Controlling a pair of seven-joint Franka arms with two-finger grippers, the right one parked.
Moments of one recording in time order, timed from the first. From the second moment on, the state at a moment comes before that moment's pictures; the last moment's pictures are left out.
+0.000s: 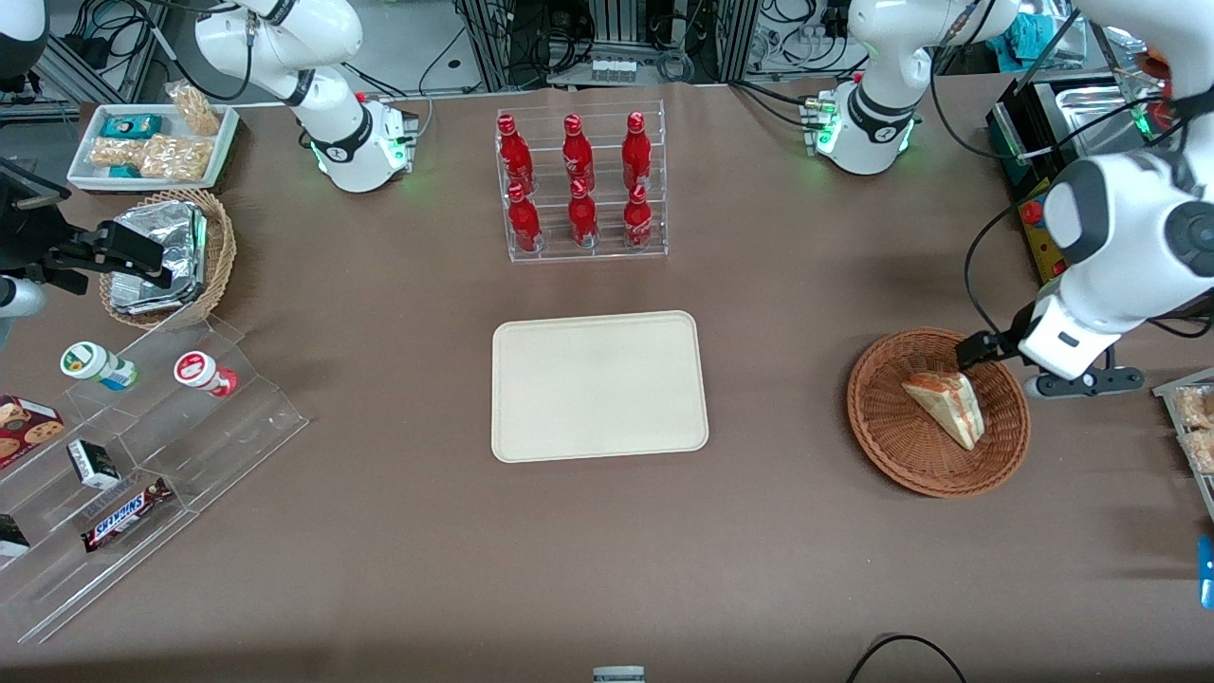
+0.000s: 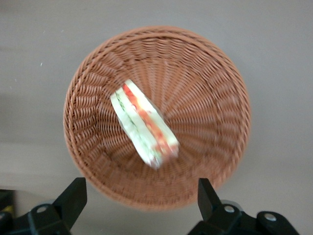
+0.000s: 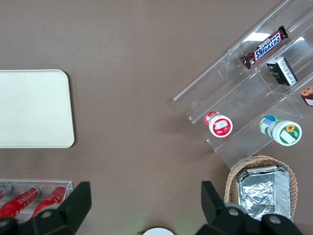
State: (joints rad) arm 0.03 0.11 0.03 -2.13 0.00 2.26 -0.13
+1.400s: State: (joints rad) arm -0.08 0.24 0.01 -2.01 0.00 2.12 -0.60
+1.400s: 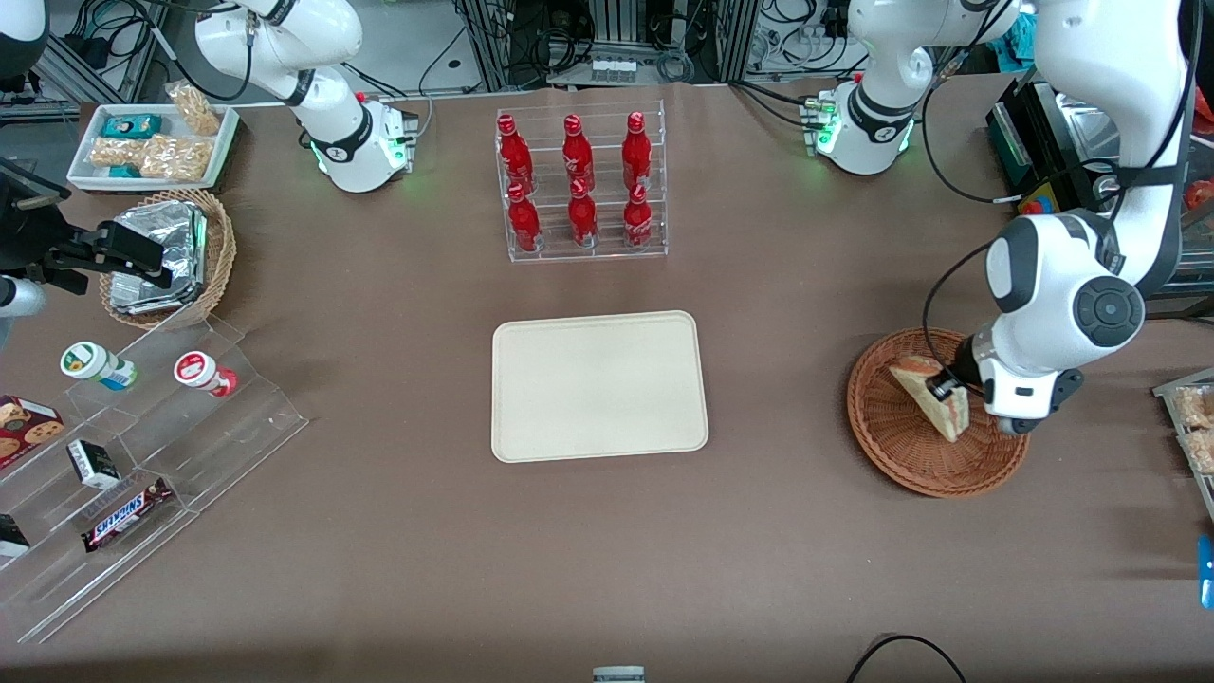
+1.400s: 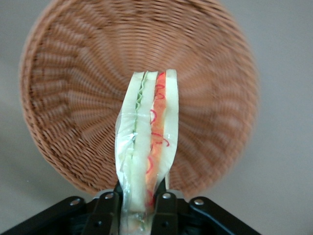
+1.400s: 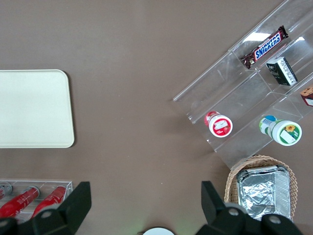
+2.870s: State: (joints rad) arm -0.78 0.77 -0.04 -1.40 -0.01 2.20 -0.96
